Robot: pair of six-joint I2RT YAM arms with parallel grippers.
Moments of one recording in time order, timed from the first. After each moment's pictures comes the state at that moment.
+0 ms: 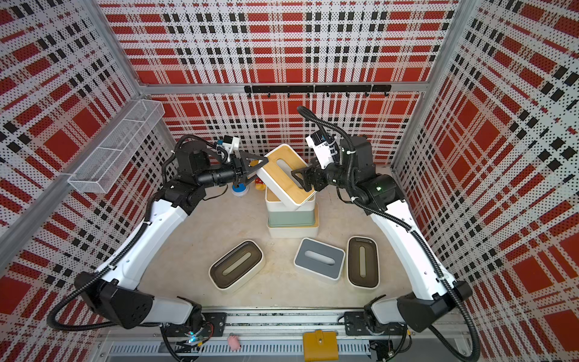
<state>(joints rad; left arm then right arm) -0.34 1.42 1.53 -0.29 0.74 -1.03 0.47 1.39 1.76 -0.72 -0.37 0.00</state>
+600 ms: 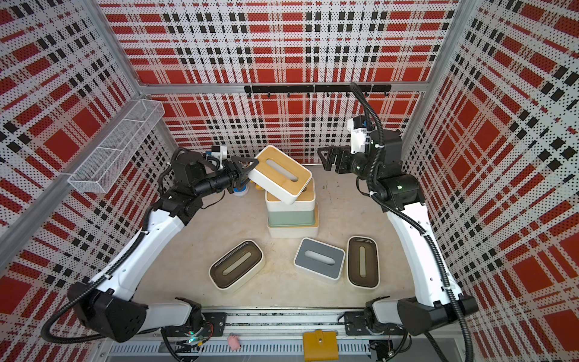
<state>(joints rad) -0.32 1.30 1.31 -0.19 0.52 -1.16 0.26 1.35 1.74 -0.67 -0.31 0.30</state>
